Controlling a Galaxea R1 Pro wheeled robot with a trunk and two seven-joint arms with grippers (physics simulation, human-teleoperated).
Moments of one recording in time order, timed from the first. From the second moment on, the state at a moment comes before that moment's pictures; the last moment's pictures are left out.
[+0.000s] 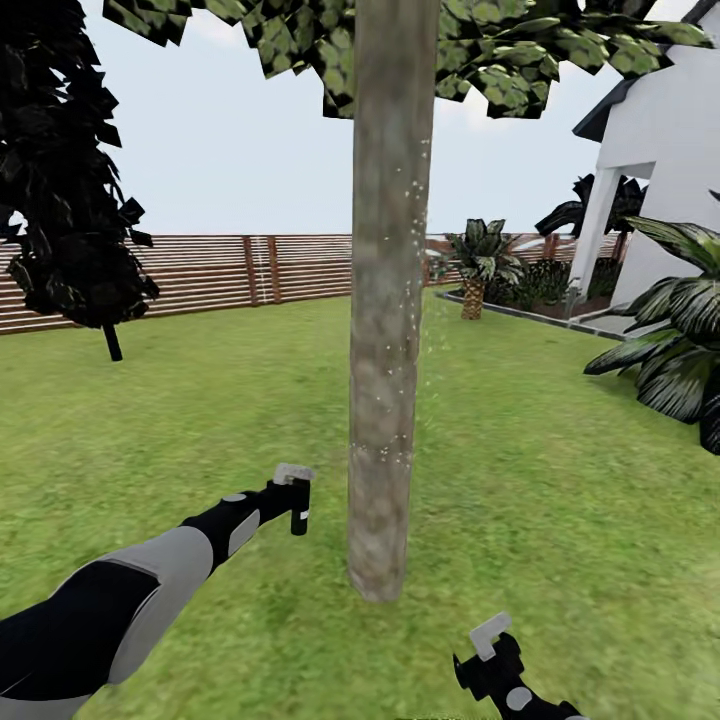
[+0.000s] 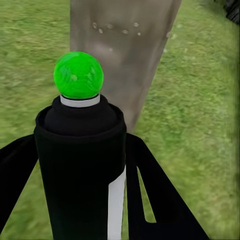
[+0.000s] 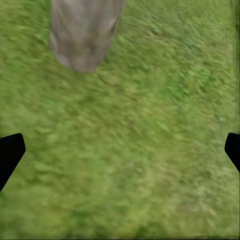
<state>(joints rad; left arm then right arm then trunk) -1.03 -0.04 -0.28 -0.03 0.24 -0.07 -0.39 -0.59 0.01 0.32 0.06 0.13 -0.30 -0.14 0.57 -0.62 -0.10</state>
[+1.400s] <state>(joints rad) -1.03 -0.11 -0.27 -0.38 0.24 0.32 -0.38 -0.59 0.01 0.32 0.06 0.13 -0.30 -0.14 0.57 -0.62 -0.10</state>
